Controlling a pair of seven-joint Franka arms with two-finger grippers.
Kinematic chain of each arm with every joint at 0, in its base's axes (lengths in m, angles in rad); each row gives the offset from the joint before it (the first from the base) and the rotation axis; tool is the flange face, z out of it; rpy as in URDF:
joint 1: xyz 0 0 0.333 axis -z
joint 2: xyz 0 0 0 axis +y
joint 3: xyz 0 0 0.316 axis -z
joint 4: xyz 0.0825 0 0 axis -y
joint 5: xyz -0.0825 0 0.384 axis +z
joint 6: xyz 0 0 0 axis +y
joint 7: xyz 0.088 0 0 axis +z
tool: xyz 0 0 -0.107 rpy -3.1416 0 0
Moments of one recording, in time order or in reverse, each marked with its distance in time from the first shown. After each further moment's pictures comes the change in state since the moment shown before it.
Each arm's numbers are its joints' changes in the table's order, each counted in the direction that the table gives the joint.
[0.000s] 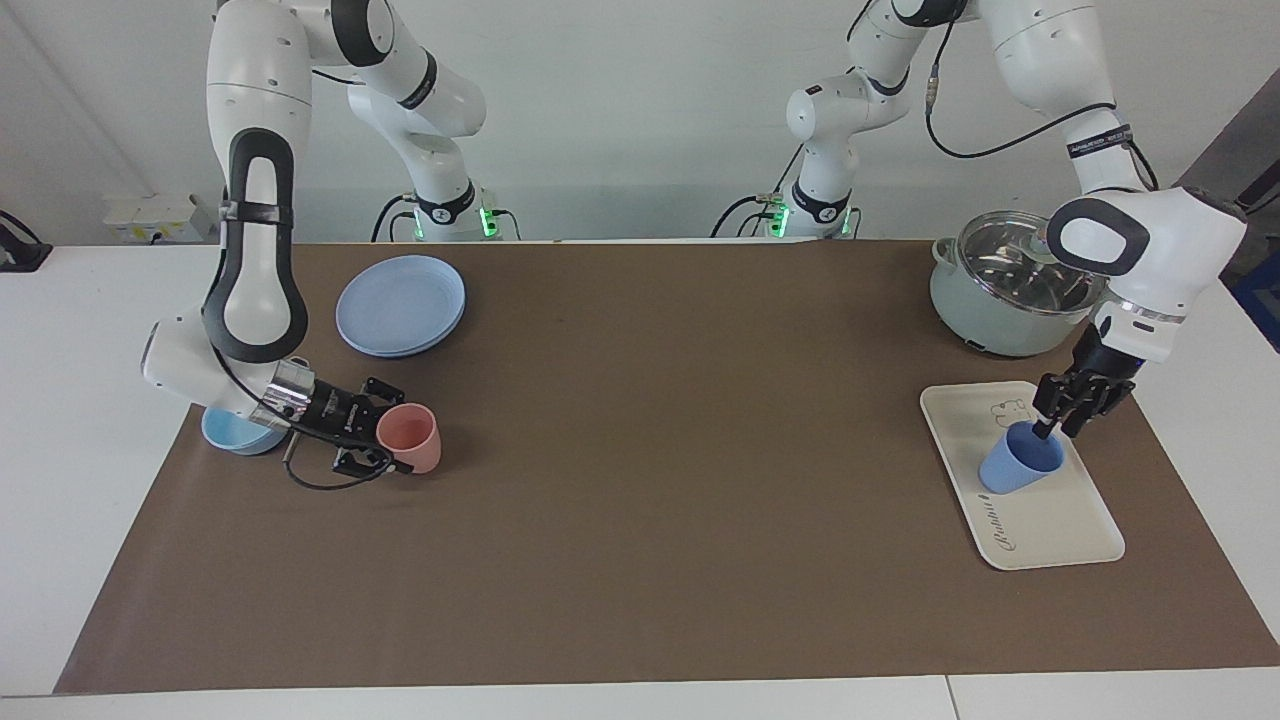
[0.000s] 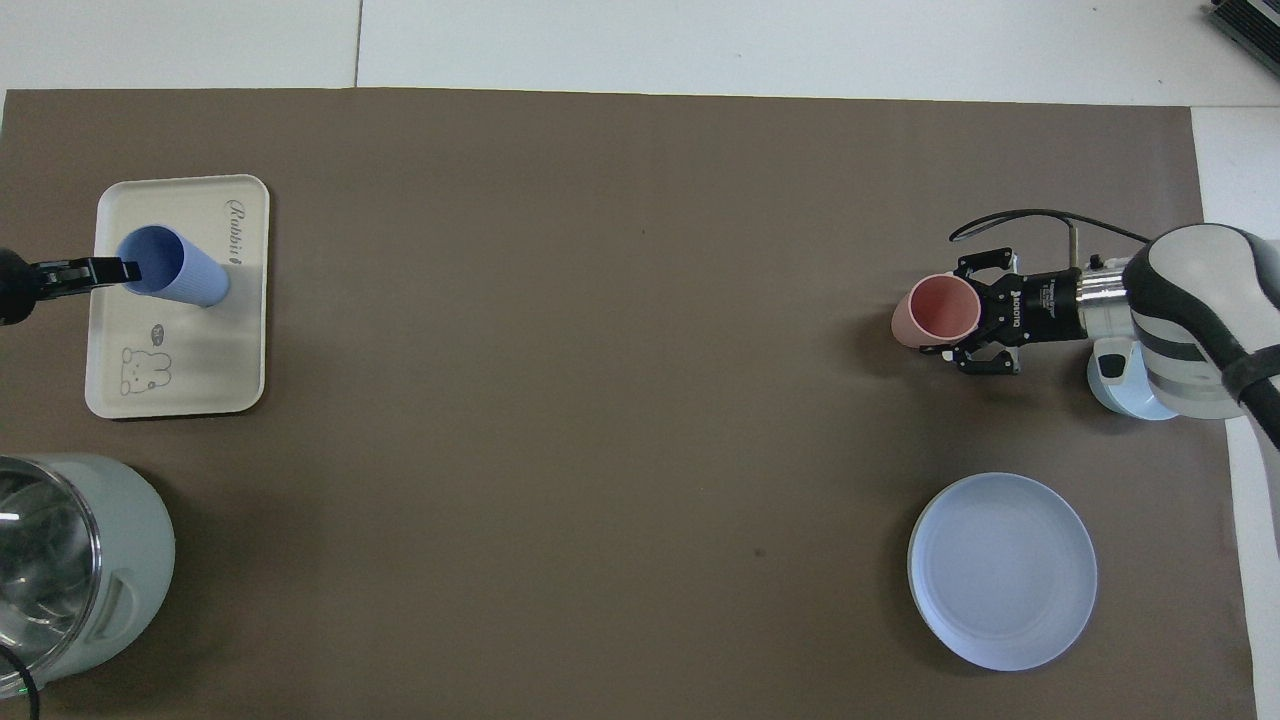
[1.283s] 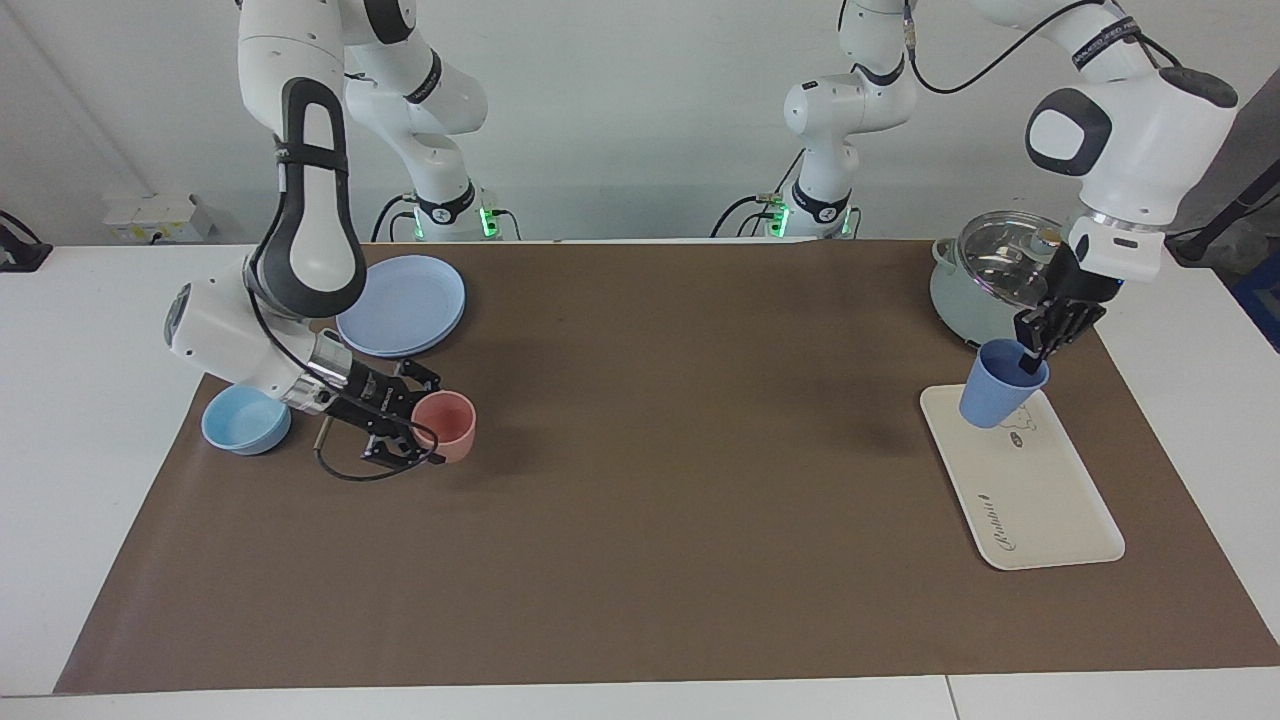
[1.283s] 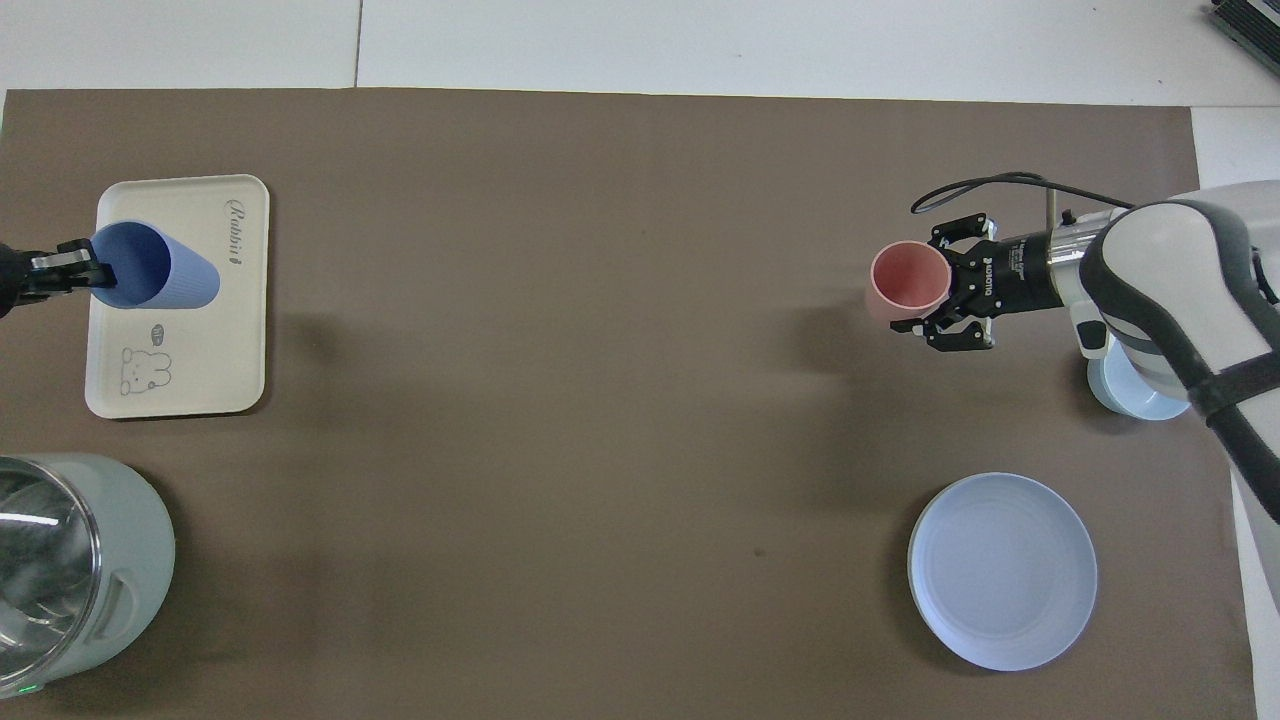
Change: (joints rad) left arm 0.118 -0.200 -0.016 -0.005 0.266 0.195 0.443; right arm -0.102 -0.068 0.003 0.055 -0.111 -0.018 -0.299
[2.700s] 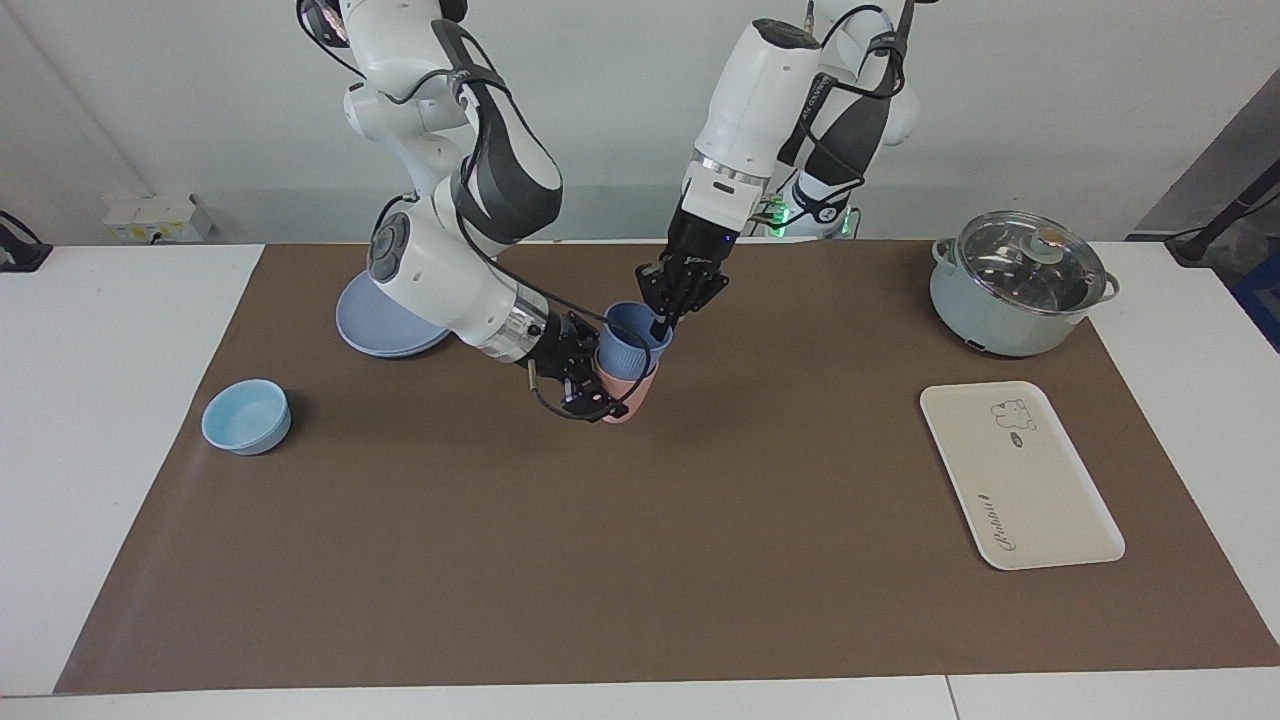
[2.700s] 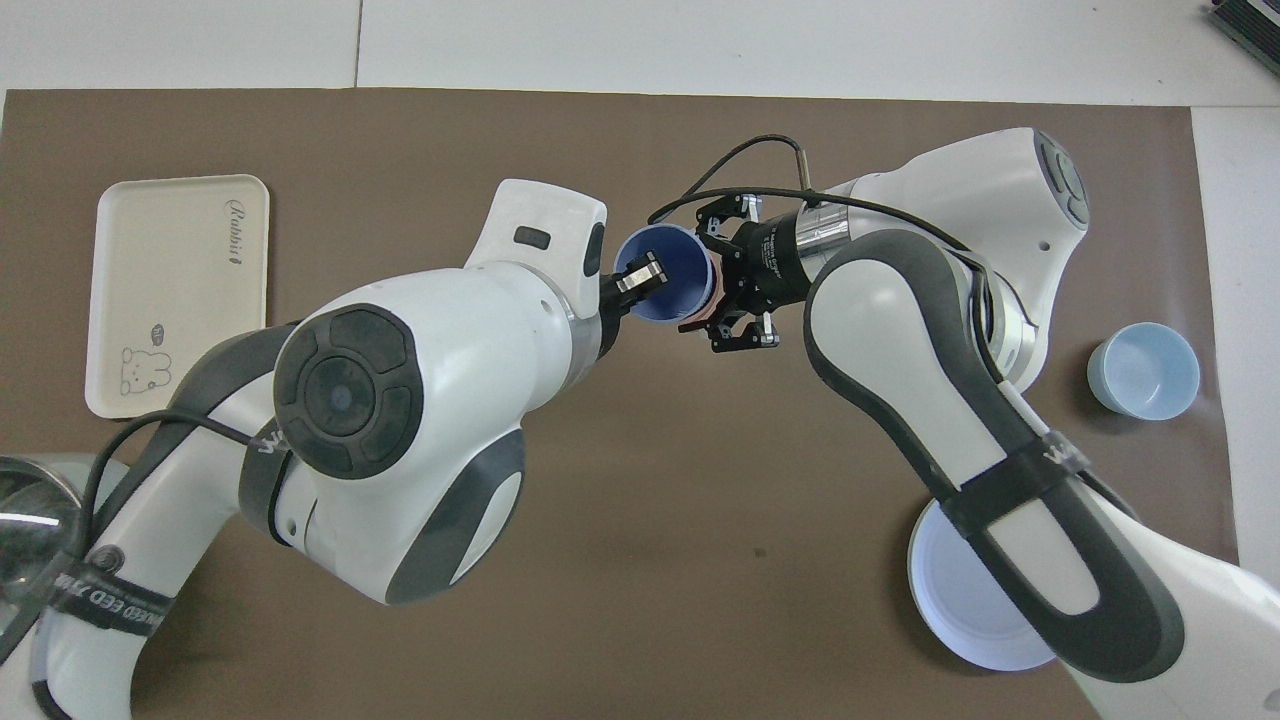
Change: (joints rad) left arm 0.752 0.070 0.032 0.221 0.007 -0.059 0.992; right arm -0.414 -0.025 -0.011 0.171 -0.042 -0.092 -0.168
